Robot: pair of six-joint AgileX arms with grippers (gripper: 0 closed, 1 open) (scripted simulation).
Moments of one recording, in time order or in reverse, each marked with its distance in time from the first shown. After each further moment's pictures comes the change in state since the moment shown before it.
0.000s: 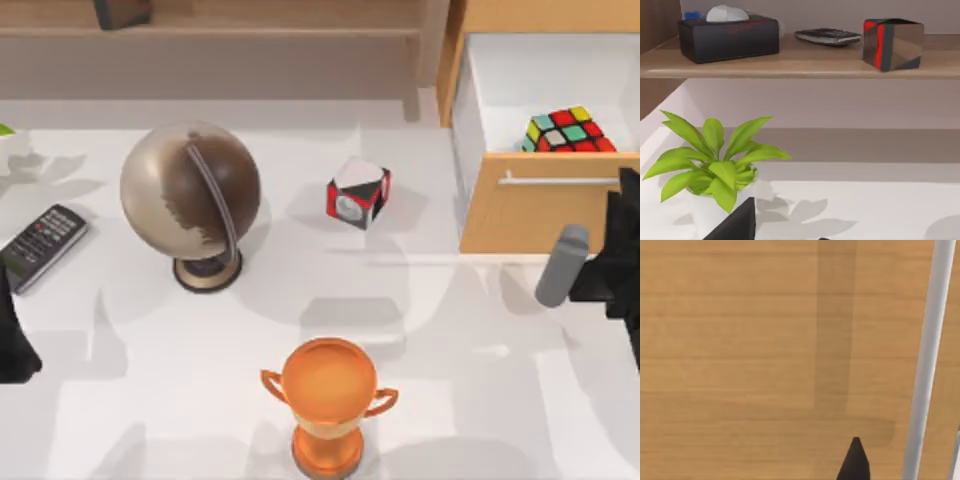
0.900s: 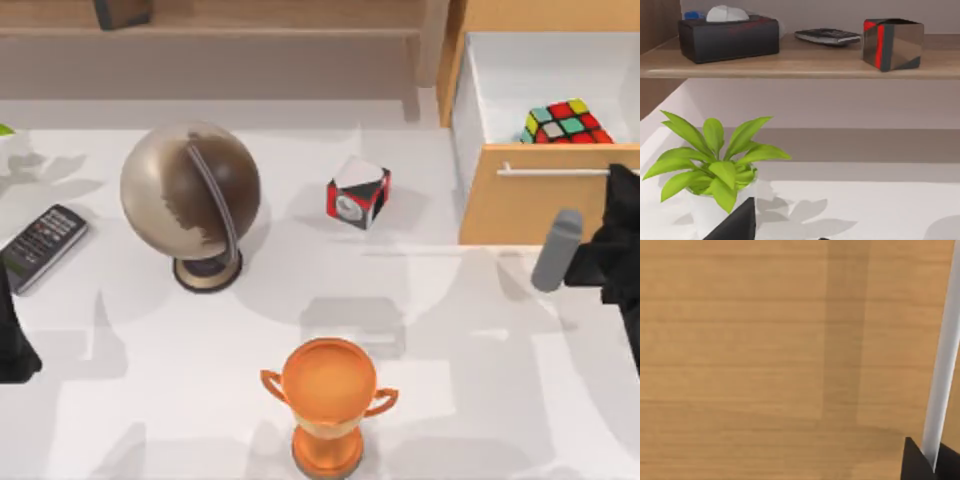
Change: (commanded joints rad) left arm 0.000 0.000 0.000 0.000 0.000 0.000; right arm -0.021 0.021 0.063 -0.050 -0.020 -0.001
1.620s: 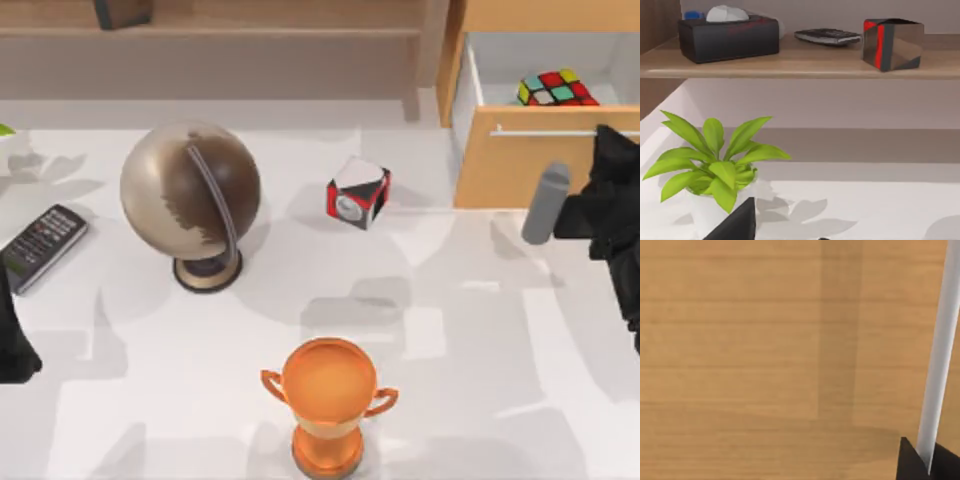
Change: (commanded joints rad) left arm 0.000 0.000 0.000 0.000 0.000 0.000; right arm -0.048 0.049 0.196 -0.137 -0.054 0.001
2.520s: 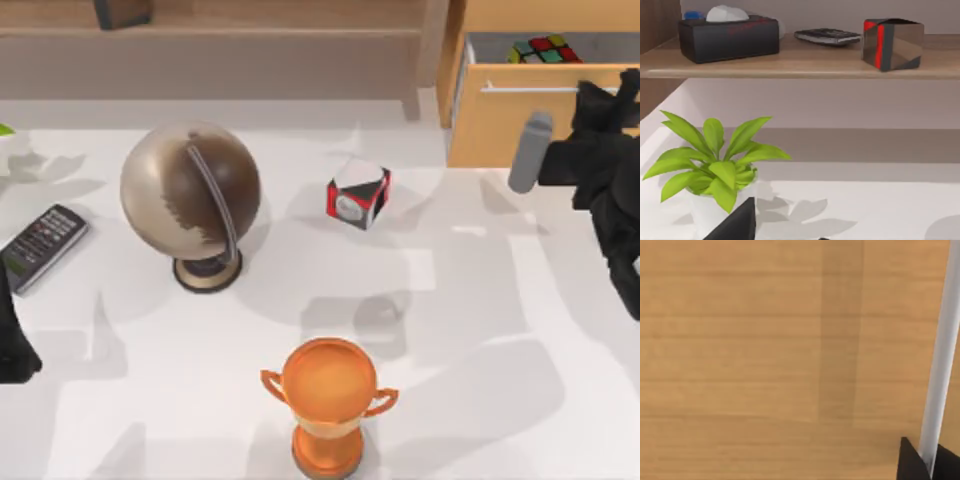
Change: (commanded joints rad) left arm 0.000 0.000 0.000 0.000 0.000 0.000; right arm -0.047 0.104 0.264 -0.161 -0.050 -0.002
